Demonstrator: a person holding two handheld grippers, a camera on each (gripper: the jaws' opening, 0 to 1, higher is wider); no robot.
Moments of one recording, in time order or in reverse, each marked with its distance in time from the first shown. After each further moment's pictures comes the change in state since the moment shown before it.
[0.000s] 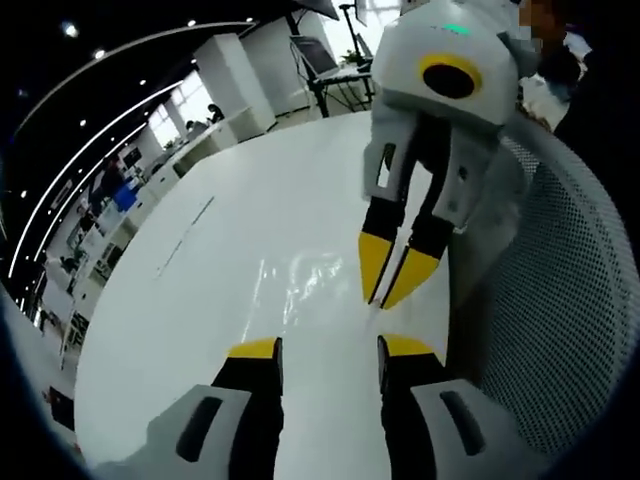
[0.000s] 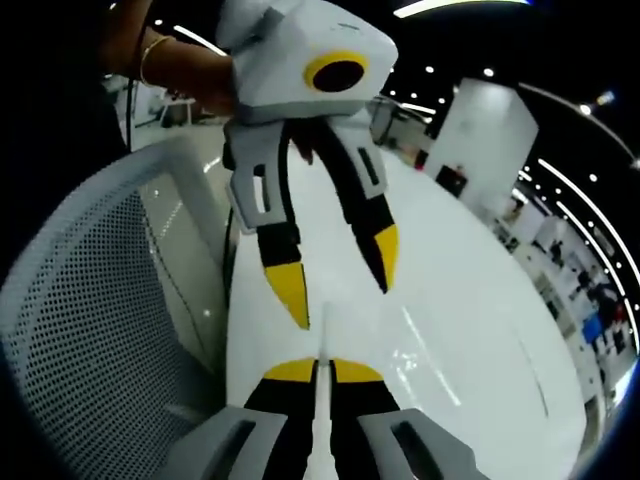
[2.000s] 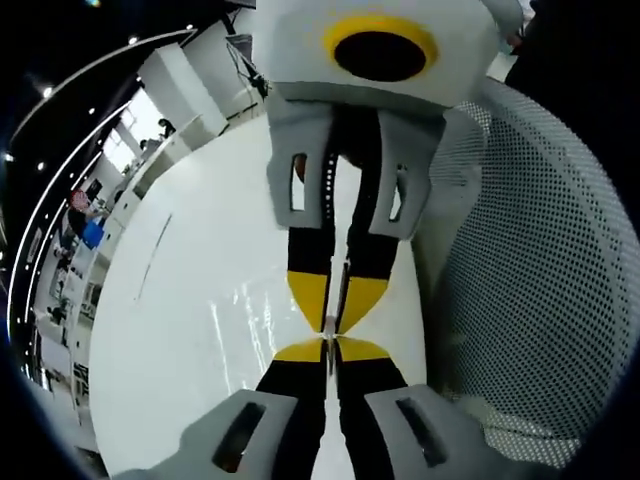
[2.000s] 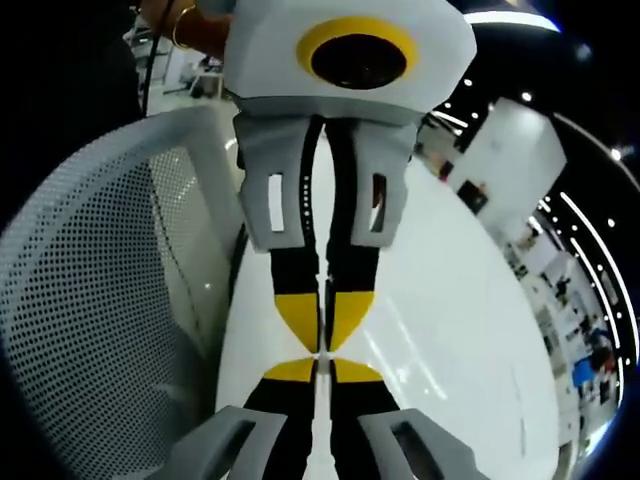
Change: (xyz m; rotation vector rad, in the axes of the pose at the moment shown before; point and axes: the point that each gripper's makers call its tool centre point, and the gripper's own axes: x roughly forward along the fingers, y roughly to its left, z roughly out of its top) left arm 0.006 -0.030 -0.010 0.221 0.069 -0.123; right arm 0.020 0.007 0.008 -0.169 0.049 0.031
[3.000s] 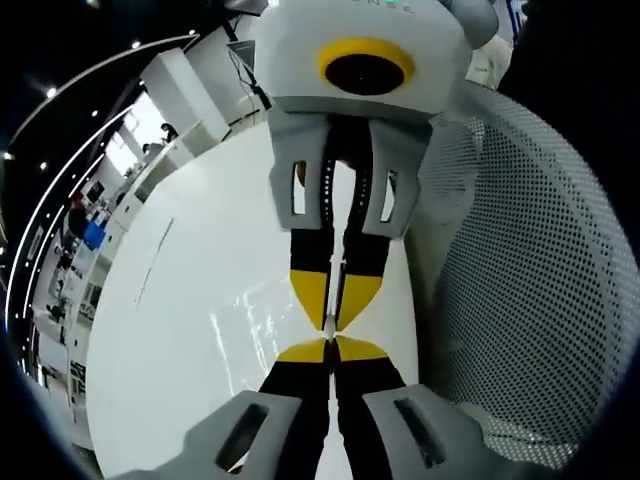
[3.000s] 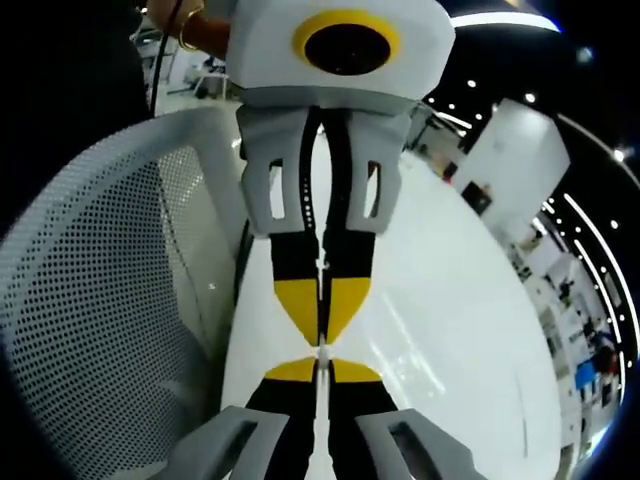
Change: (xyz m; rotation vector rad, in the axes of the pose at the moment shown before) left arm -0.008 -0.003 0.005 -0.041 -0.039 -0.001; right arm -0.005 0.004 -0.002 0.000 0.005 0.018
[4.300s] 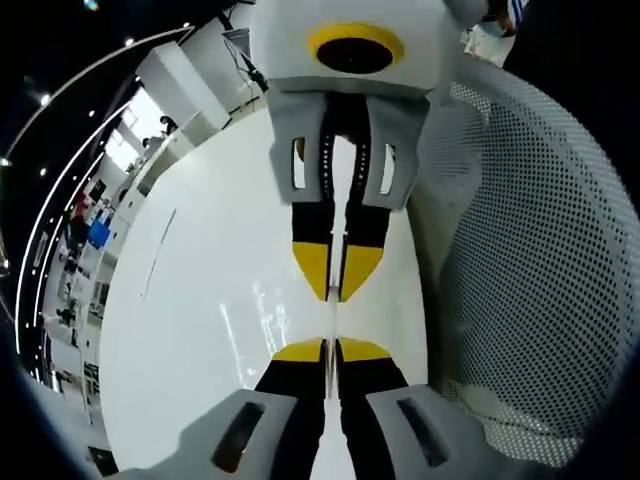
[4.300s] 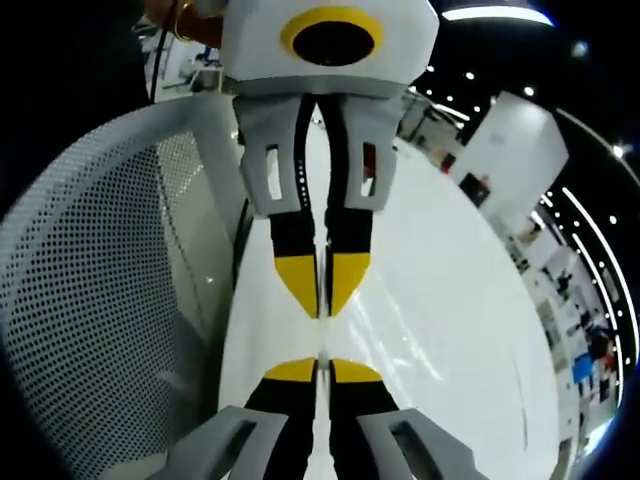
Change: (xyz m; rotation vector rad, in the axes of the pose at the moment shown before) left arm 0.007 0.003 -0.007 0.055 0.086 0.042; right arm -0.002 0.000 -0.010 0.003 0.025 -0.012
